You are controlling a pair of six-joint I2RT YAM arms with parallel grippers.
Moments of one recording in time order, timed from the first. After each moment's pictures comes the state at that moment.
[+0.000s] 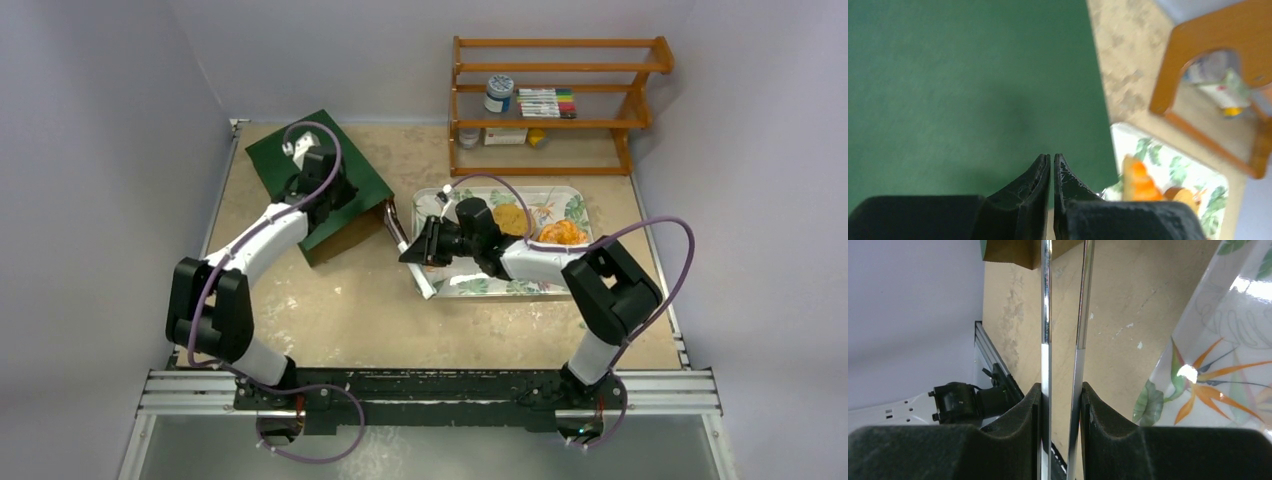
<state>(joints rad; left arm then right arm) -0.29 1.55 1.13 -0.17 -0.20 -0.84 0.67 1.70 0.86 0.33 -0.47 0.89</state>
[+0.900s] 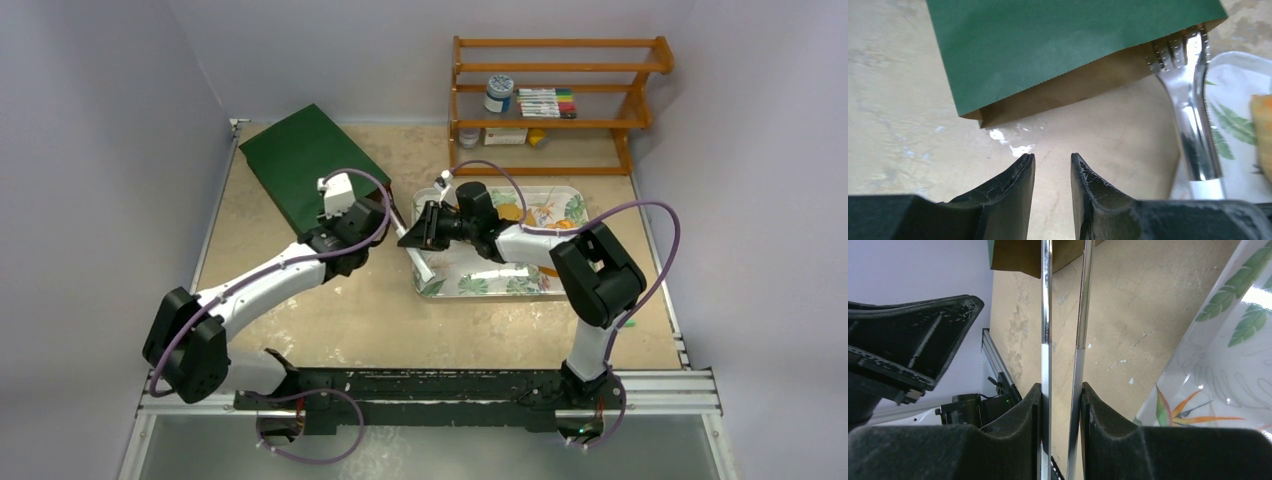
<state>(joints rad) -0.65 1.33 0.94 -0.48 -0.74 -0.75 0.60 1.83 0.99 0.34 -0.57 0.87</state>
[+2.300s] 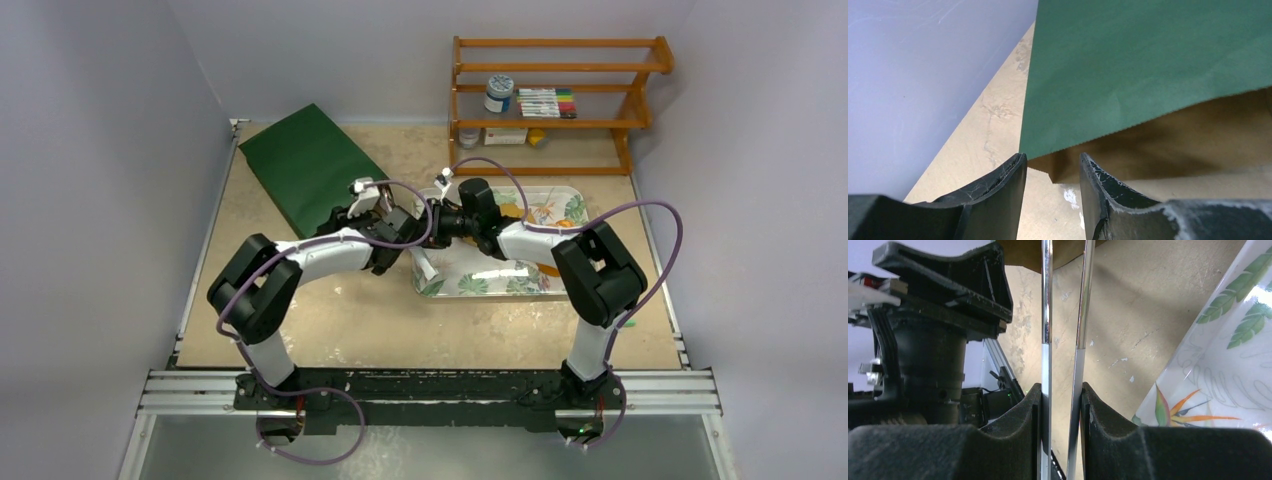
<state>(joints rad) -0.72 1.73 1.03 -0.46 -1.37 -0.69 0.58 1.83 1.01 0.32 -0.62 0.84</state>
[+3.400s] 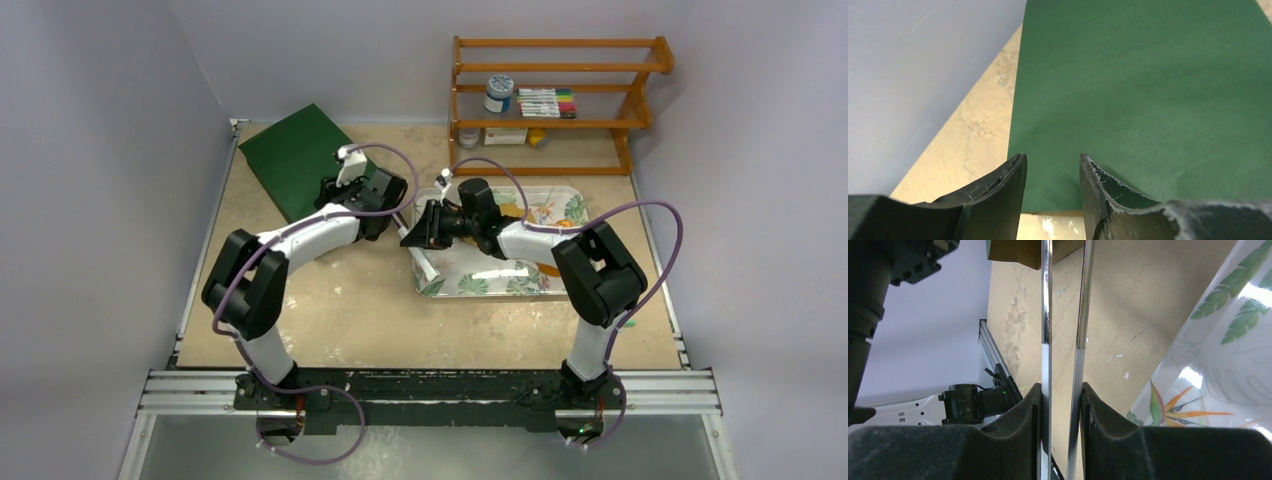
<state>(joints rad) -0.58 1.76 1.21 -0.35 -1.26 -0.50 0.57 1.83 1.01 0.29 -0.62 0.82</state>
